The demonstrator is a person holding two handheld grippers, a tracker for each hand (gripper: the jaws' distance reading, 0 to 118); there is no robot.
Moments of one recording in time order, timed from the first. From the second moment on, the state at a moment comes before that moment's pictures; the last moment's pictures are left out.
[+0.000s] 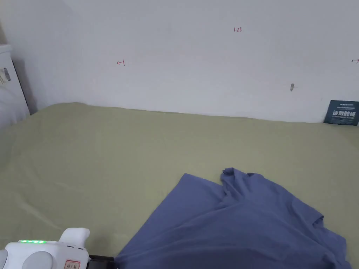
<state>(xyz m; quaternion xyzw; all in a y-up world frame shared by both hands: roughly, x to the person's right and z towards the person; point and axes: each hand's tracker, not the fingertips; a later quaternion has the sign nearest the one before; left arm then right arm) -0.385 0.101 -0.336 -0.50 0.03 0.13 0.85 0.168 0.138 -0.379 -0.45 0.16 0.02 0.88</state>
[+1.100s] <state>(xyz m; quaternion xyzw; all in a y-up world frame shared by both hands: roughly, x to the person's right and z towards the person) -0.383 0.083 -0.331 -0.50 0.01 0.16 0.85 0.053 0.126 -0.825 -0.52 0.25 0.23 0.78</state>
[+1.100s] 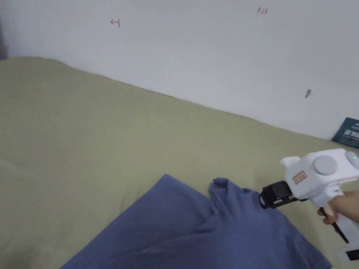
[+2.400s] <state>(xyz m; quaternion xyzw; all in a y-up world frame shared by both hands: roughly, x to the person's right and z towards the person) -0.431 0.332 -0.558 -0.37 0.02 0.04 0.93 0.116 0.402 -0.800 -0.31 0.15 0.06 0.94</state>
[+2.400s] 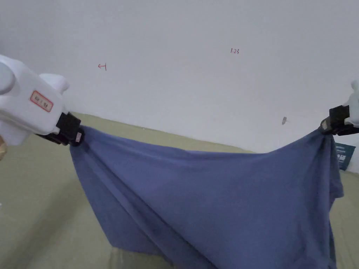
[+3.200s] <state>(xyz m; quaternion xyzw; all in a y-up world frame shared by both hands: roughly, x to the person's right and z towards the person) -0.421 0.462 -0.619 -0.26 0.11 0.02 0.96 0.114 0.527 -0.801 -0.10 0.09 0.05 0.99</state>
